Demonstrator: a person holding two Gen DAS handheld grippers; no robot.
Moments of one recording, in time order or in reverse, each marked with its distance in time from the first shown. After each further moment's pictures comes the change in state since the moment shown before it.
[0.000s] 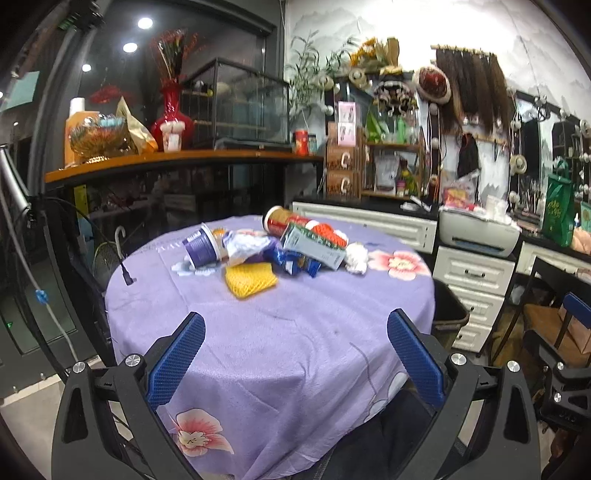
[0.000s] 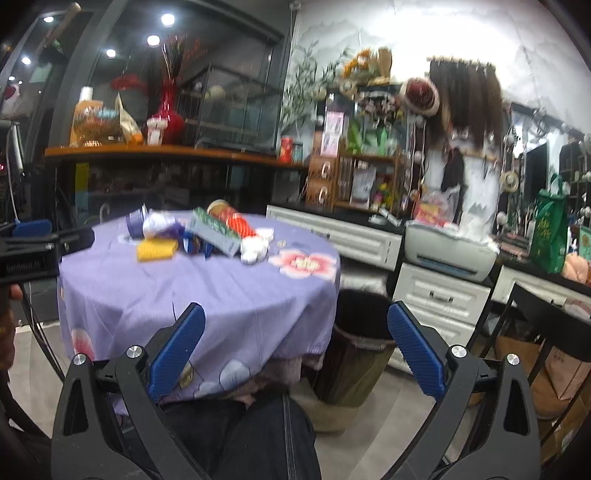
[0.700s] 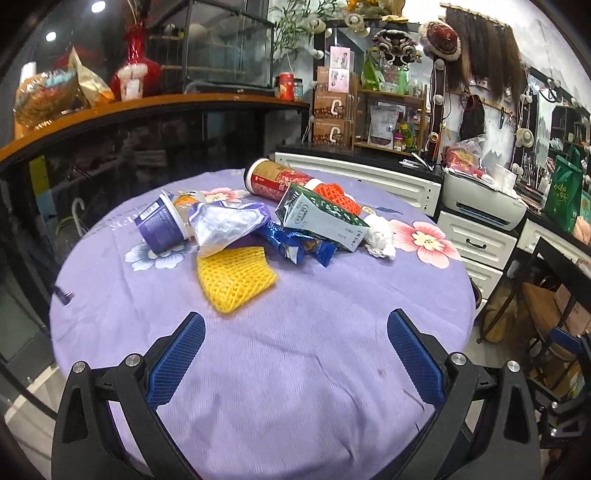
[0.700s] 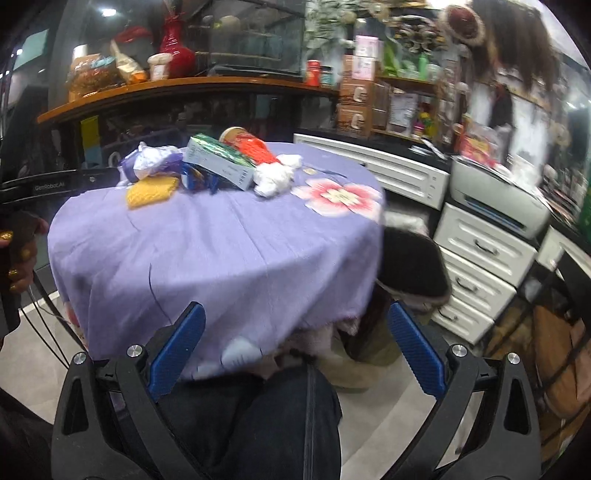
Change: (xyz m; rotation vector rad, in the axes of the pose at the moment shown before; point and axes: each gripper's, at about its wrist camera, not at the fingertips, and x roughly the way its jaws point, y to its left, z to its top) left arm 0.125 0.039 0.035 0.001 0.209 -0.116; right arm 0.119 0.007 0.002 -0.023 0.292 0.170
